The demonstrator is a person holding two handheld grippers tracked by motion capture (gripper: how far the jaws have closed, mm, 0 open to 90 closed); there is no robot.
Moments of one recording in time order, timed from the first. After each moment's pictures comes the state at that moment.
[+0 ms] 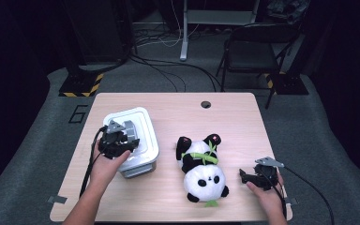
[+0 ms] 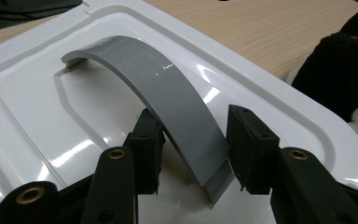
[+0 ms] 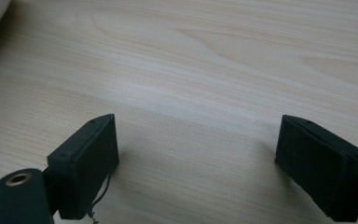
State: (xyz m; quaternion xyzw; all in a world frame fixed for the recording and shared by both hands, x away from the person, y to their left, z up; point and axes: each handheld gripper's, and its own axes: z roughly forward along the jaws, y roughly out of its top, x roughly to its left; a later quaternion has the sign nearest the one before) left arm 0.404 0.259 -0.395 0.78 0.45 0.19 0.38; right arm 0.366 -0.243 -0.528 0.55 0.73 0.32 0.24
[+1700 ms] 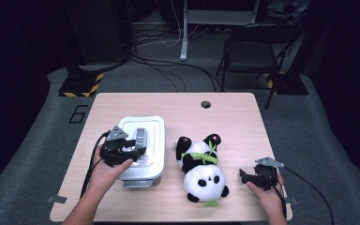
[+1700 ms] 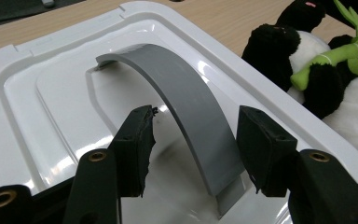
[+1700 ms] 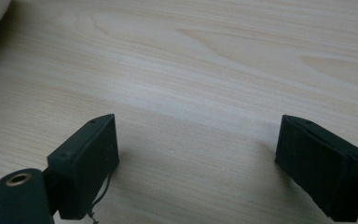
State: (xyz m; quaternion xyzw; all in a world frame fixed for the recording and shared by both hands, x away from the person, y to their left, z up) left arm 0.381 0.247 -0.389 0.81 0.40 0.17 0.40; right arm 0.366 -0.243 -0.528 0.55 0.73 0.32 0.24
